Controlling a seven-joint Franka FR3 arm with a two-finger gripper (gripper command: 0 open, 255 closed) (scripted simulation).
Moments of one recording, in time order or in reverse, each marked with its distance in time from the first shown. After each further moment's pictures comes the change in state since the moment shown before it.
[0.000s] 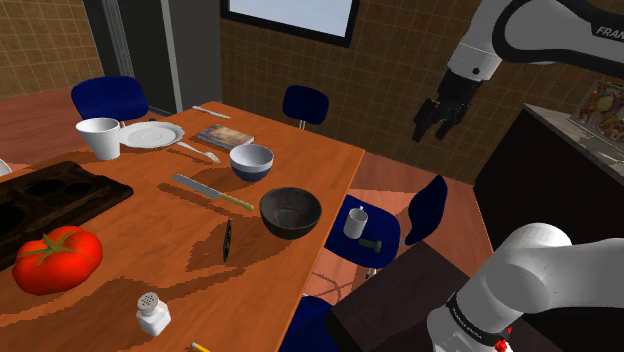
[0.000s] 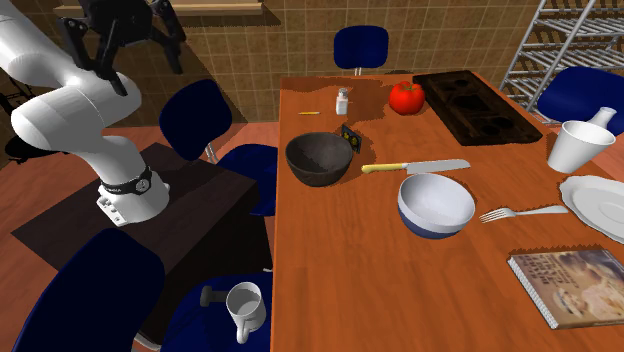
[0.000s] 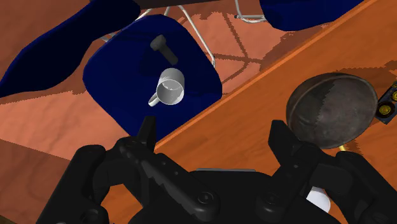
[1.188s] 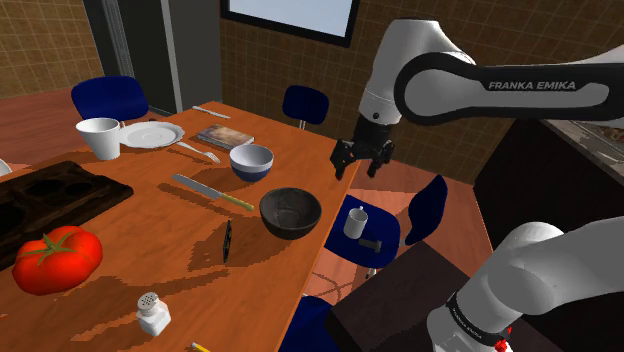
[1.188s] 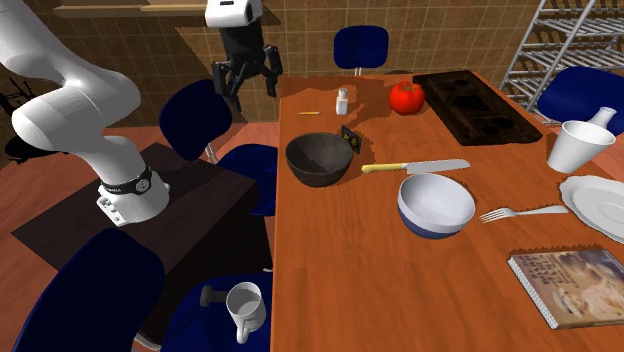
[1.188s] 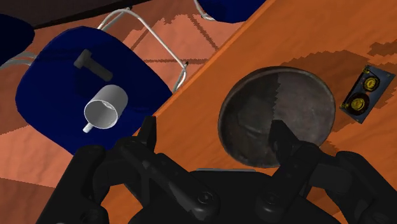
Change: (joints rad) arm 0.045 0.260 0.350 -0.058 0.170 0.303 0.441
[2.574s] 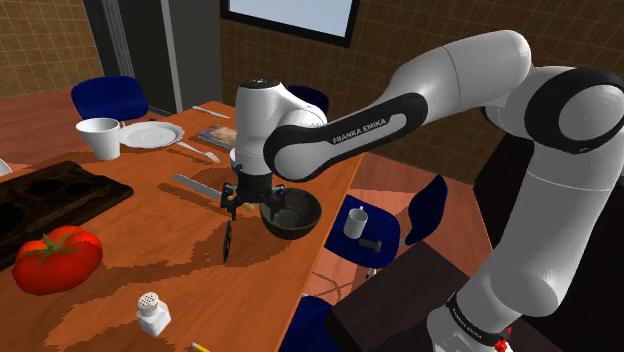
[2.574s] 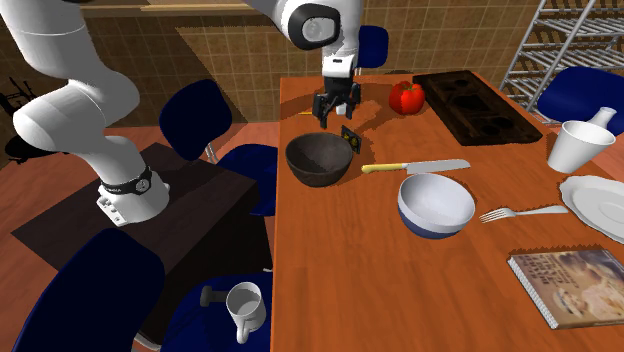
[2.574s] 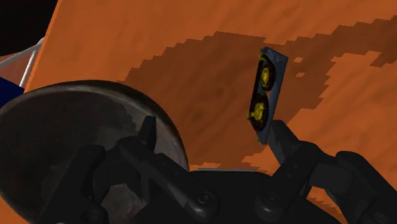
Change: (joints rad) arm 0.060 0.844 0.296 0.477 -0.366 0.239 0.728
